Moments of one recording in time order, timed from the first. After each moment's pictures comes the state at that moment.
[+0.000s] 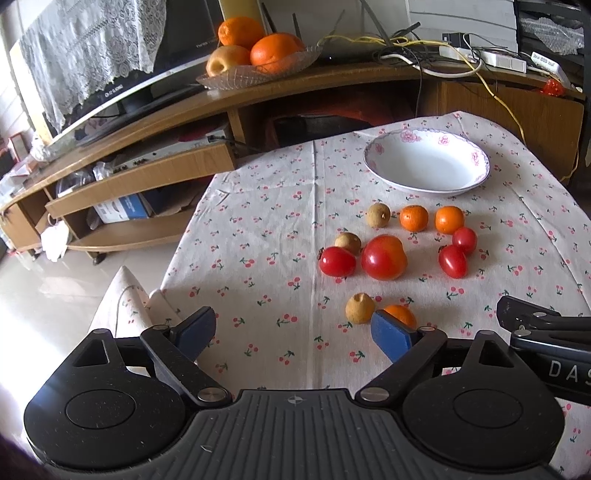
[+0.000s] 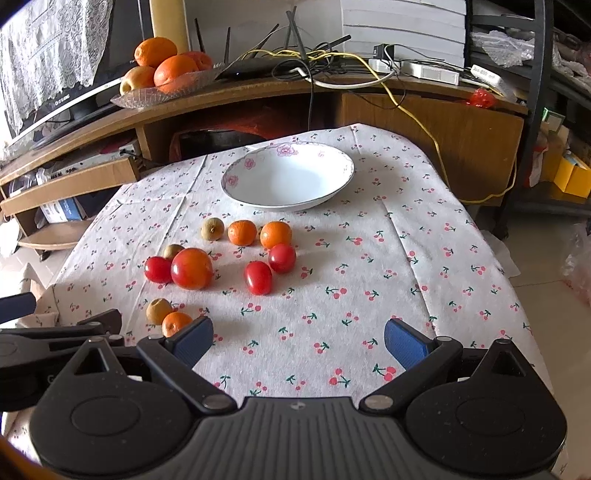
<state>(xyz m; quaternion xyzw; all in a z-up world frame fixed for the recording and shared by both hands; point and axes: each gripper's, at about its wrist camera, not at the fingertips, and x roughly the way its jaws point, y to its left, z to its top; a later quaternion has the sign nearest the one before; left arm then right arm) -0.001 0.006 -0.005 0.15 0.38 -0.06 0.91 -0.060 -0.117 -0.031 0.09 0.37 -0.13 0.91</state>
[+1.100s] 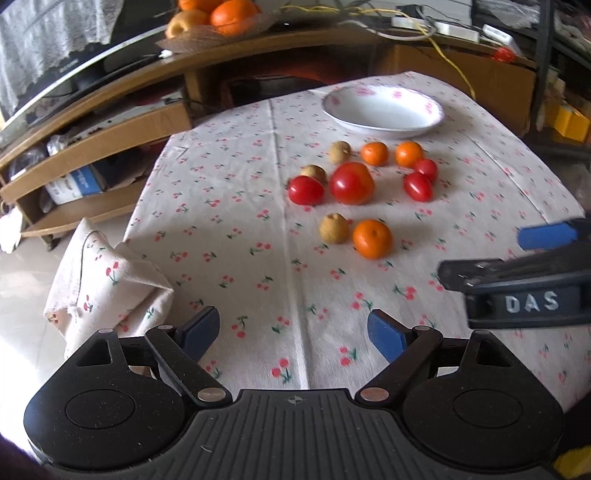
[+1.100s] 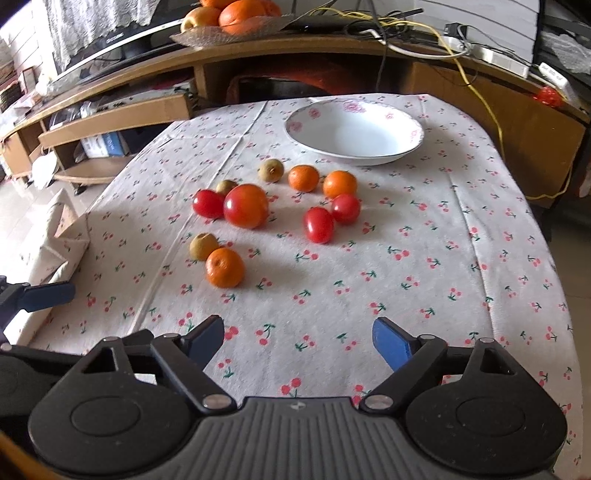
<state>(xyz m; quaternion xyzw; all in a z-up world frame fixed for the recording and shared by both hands) -0.030 0.040 -0.035 0.15 0.41 -0.16 0.89 -0.053 -0.090 -0.053 0.05 0.43 -0.04 0.90</state>
